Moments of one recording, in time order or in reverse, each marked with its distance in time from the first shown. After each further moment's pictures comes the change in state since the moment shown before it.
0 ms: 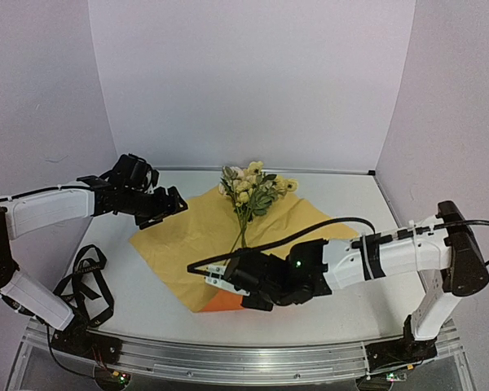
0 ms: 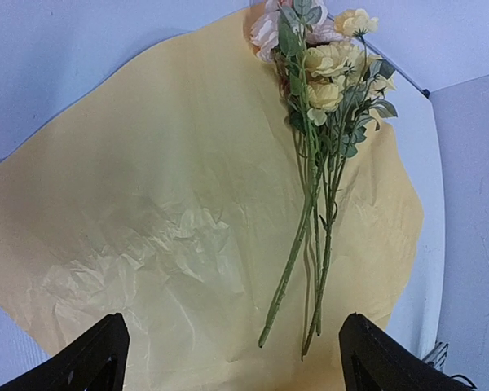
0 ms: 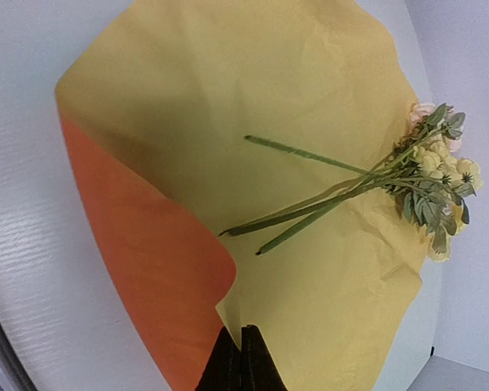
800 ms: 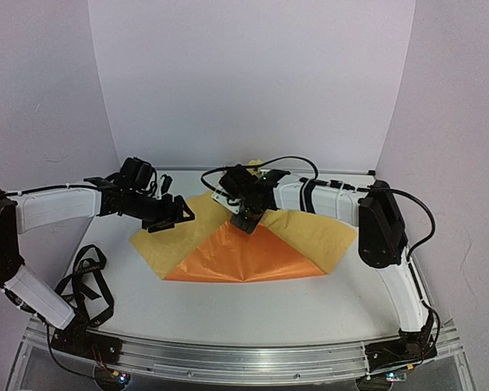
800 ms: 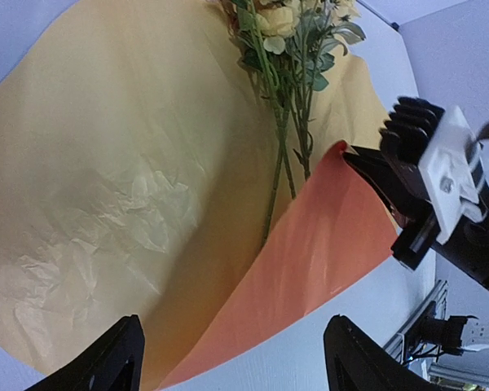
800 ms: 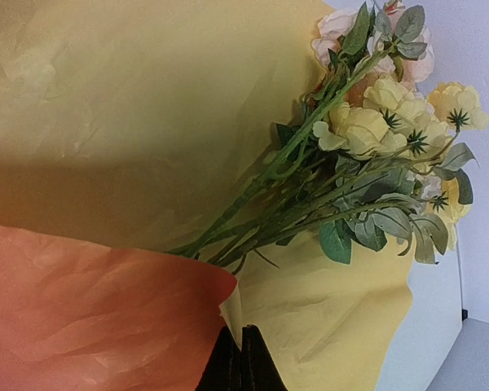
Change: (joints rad) left arm 0.004 0.055 0.000 0.014 0.182 0.119; right arm -0.463 0.545 0.769 -0.204 -0.121 -0.028
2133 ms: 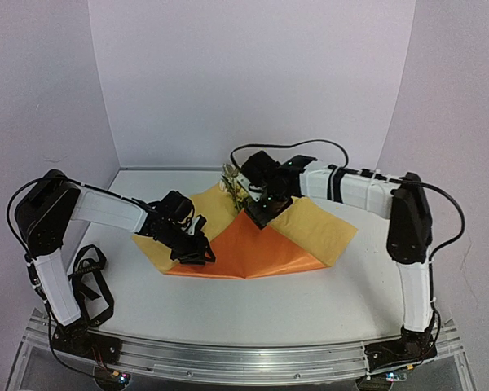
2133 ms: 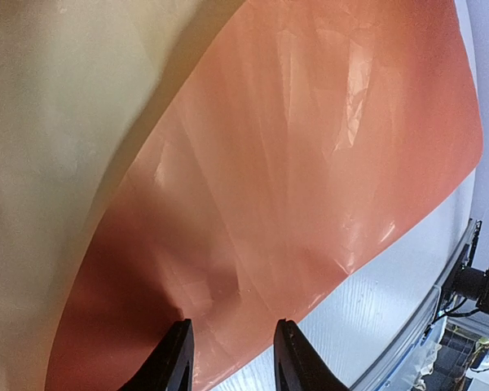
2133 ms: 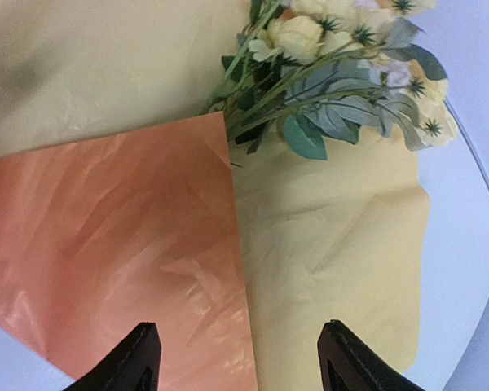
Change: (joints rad) left arm -0.157 0.345 0.001 0.127 0.104 -0.019; right arm -0.057 -0.164 -0.124 -0.084 -0.047 0.270
